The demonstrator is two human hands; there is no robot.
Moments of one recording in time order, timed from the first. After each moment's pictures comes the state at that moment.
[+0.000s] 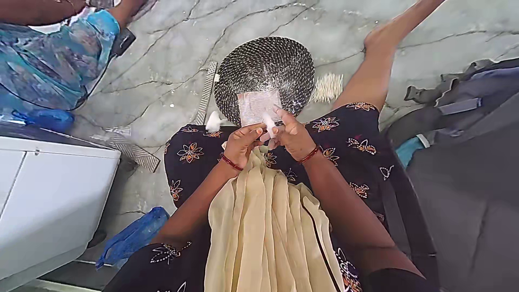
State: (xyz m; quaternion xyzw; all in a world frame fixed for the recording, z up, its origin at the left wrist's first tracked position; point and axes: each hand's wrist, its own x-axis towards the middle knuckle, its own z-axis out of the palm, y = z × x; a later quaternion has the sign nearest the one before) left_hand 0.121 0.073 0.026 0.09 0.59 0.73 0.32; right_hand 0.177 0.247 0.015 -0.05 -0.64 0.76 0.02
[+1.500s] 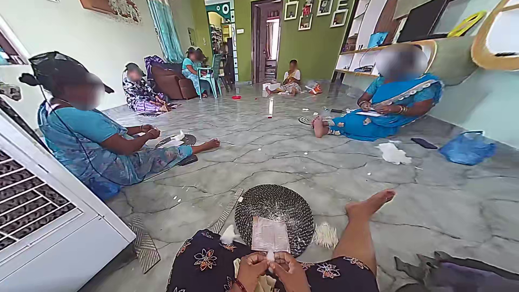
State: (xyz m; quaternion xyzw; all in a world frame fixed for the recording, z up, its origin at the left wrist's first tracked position) left_hand 0.124 0.079 0.025 0.02 0.67 0.71 0.21; right_hand 0.179 0.219 0.033 -0.15 -0.78 0.61 0.05
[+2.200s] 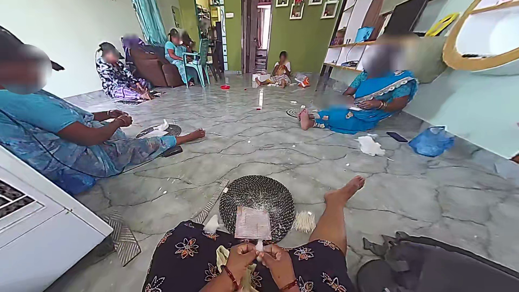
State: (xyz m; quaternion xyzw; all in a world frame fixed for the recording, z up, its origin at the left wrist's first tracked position) left_hand 0.131 0.104 0.018 0.04 0.67 0.70 0.24; right_hand 0.190 0.243 0.022 -0.17 -0.77 0.61 0.07
